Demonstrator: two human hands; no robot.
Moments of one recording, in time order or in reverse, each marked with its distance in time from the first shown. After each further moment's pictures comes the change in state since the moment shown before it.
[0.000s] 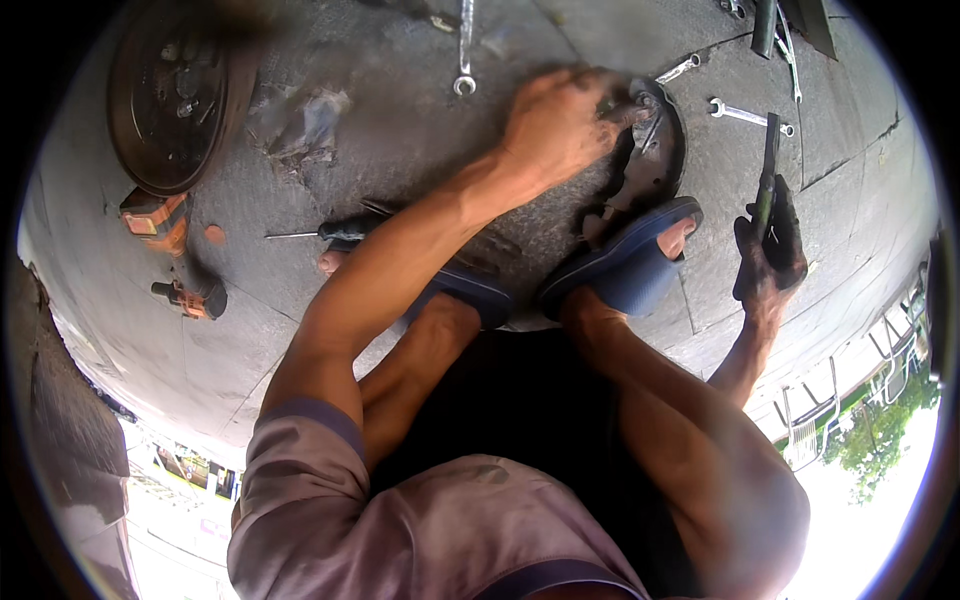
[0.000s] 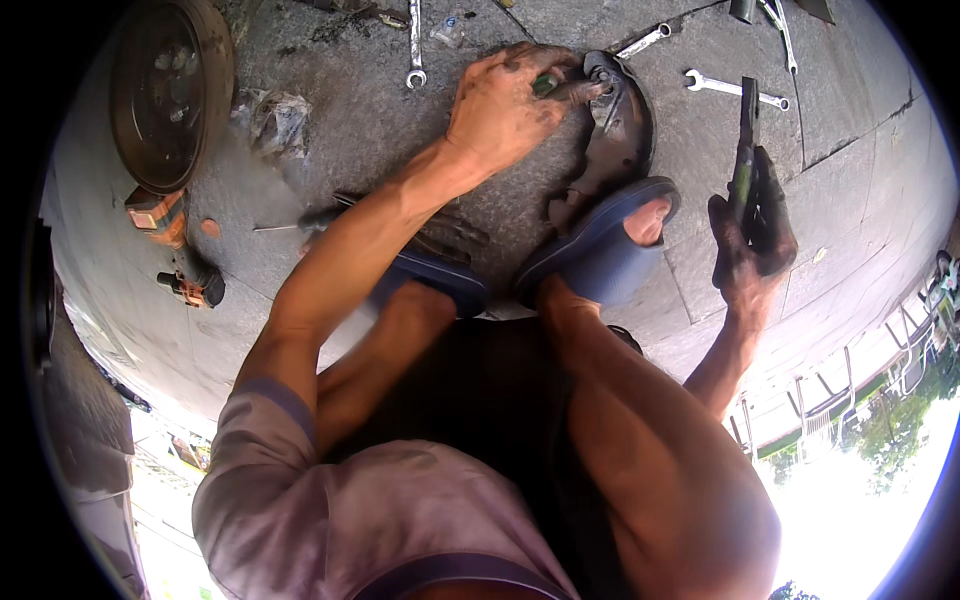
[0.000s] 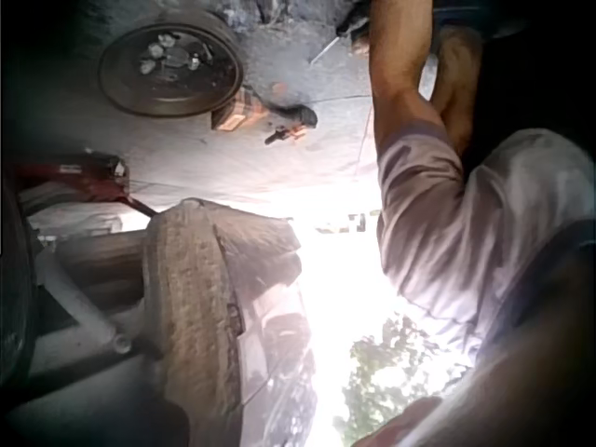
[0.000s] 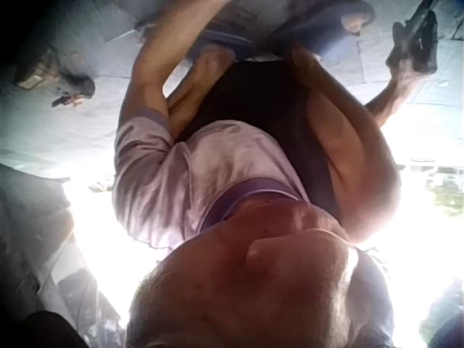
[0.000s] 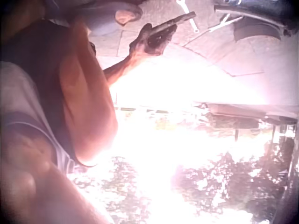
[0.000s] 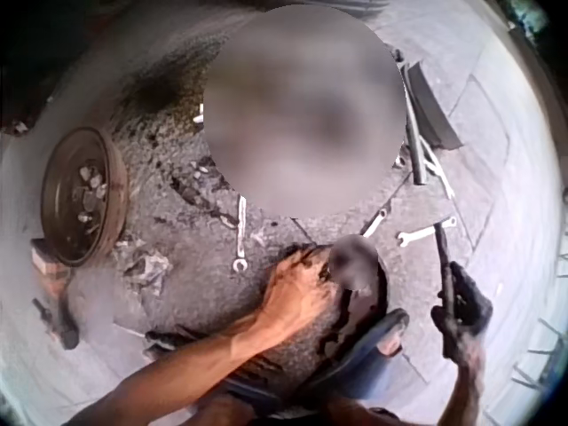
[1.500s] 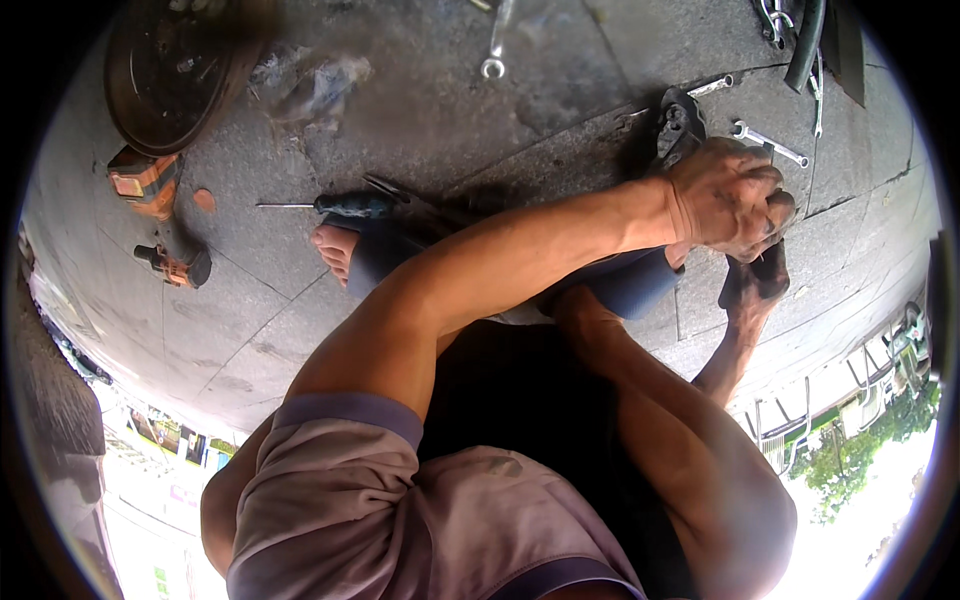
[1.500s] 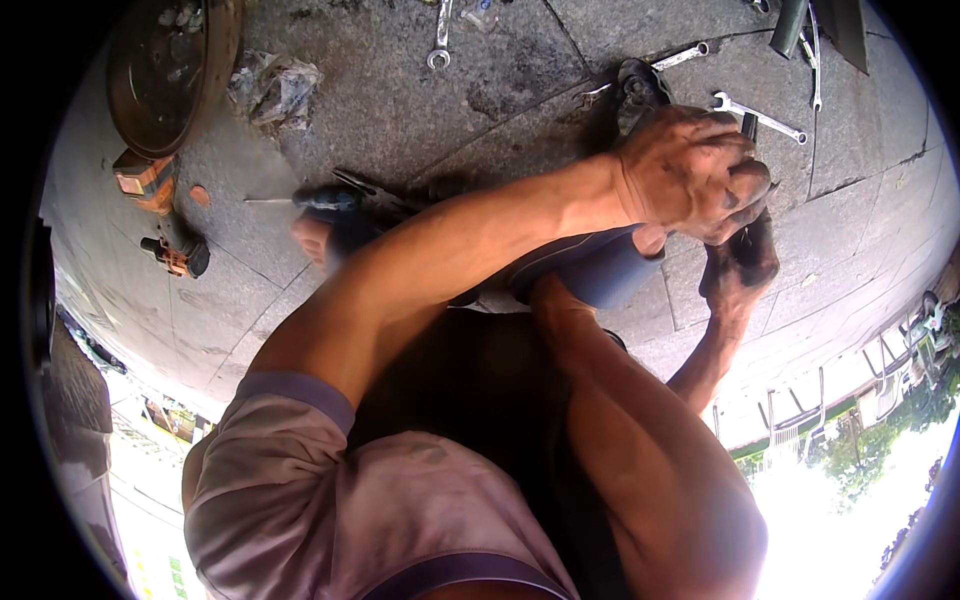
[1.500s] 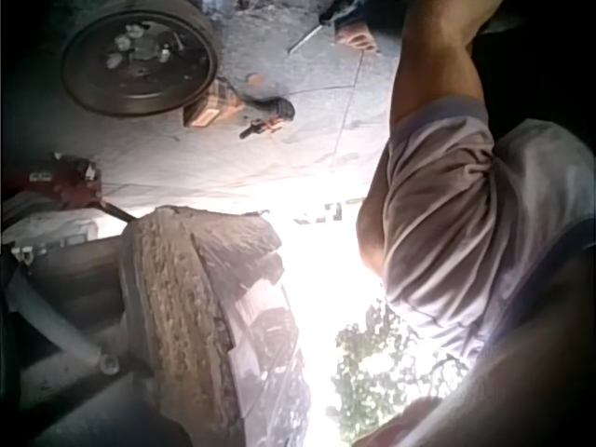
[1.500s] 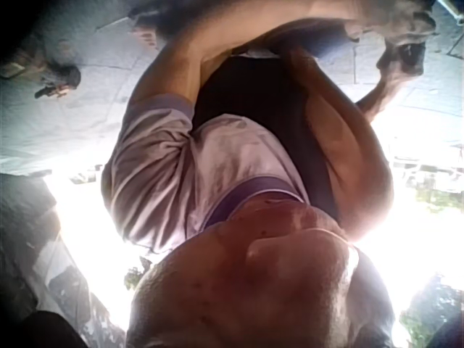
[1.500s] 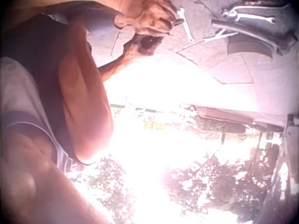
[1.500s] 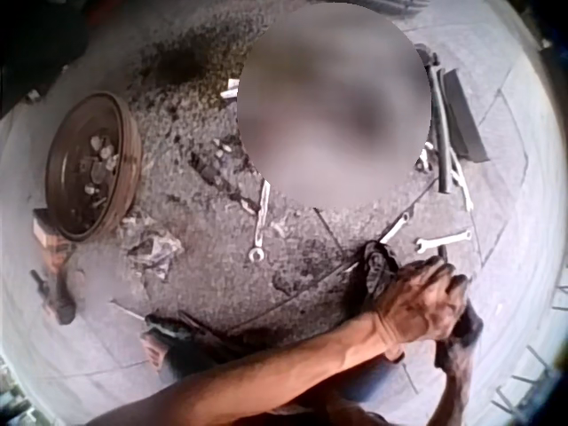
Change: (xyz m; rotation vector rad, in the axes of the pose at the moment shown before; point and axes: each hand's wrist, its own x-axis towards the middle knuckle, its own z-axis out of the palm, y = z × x) left_hand 0.033 0.081 0.074 -0.104 0.114 0.400; right_hand -0.001 0.038 -0.001 0.048 -0.052 0.051
